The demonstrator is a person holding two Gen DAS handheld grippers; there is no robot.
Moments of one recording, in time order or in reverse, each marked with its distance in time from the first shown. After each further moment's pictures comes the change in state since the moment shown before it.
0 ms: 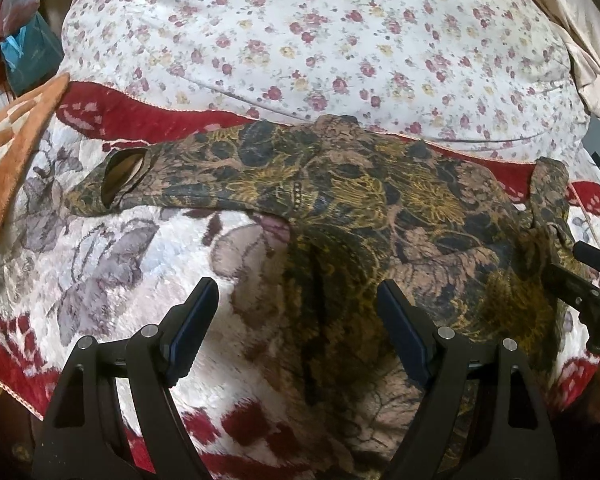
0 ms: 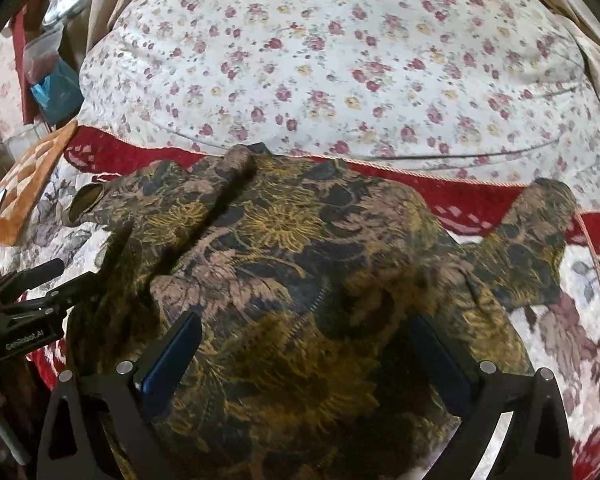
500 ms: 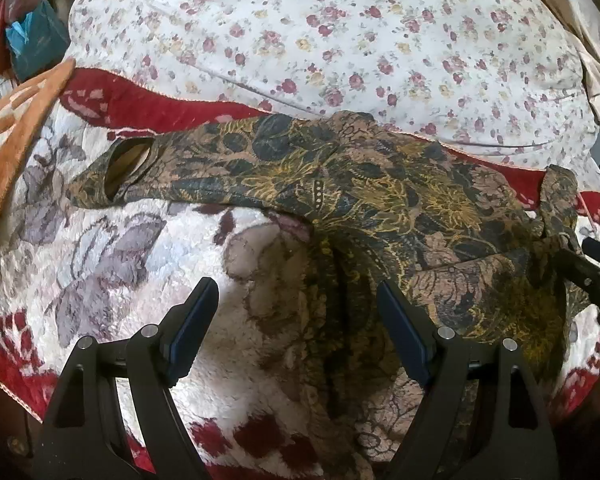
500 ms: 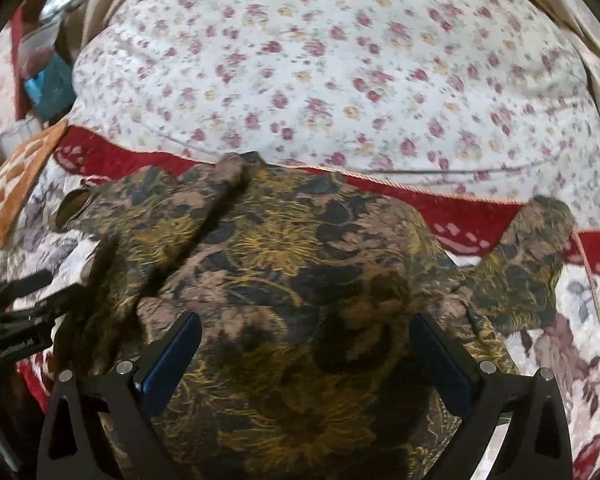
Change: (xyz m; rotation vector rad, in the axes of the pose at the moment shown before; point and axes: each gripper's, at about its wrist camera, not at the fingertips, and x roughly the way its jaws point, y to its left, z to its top) left arm 0.013 0.014 0.002 -0.037 0.023 0.006; right arm 0.011 -0.008 0.016 0.022 0.001 -0.037
